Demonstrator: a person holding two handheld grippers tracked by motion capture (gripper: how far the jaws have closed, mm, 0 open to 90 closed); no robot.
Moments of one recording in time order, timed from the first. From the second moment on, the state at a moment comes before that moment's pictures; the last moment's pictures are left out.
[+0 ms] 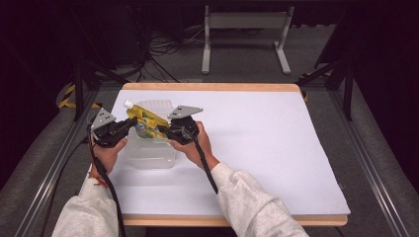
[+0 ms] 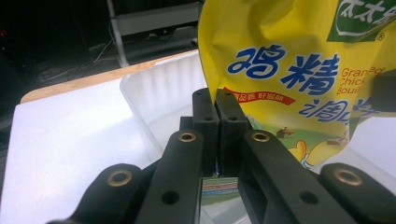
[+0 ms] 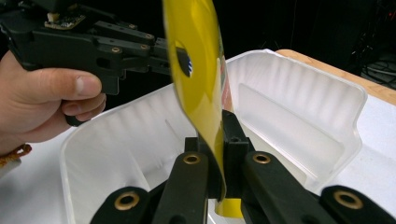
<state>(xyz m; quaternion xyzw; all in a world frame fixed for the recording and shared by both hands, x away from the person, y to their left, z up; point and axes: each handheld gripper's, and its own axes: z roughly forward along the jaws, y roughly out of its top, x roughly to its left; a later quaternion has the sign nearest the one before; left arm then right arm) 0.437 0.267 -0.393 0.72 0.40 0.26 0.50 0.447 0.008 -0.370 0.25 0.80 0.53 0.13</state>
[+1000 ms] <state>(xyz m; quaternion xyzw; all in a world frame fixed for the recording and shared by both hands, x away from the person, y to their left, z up) 0.396 0.263 -0.384 0.71 0.40 0.30 0.50 0.451 -0.006 -0.371 0.22 0.81 0.51 0.17</state>
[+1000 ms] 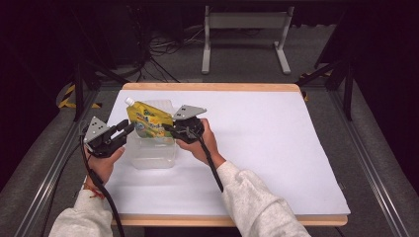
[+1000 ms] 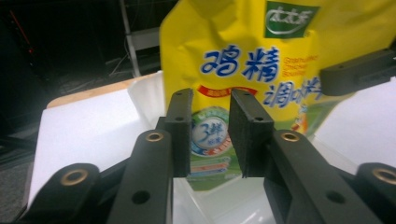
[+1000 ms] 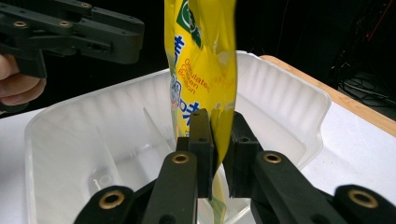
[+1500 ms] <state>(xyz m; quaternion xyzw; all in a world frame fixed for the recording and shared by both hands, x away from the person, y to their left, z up) 0.393 0.248 -0.386 0.73 0.37 0.30 0.49 0.450 -0.012 -0.374 0.22 0.81 0.51 0.18</state>
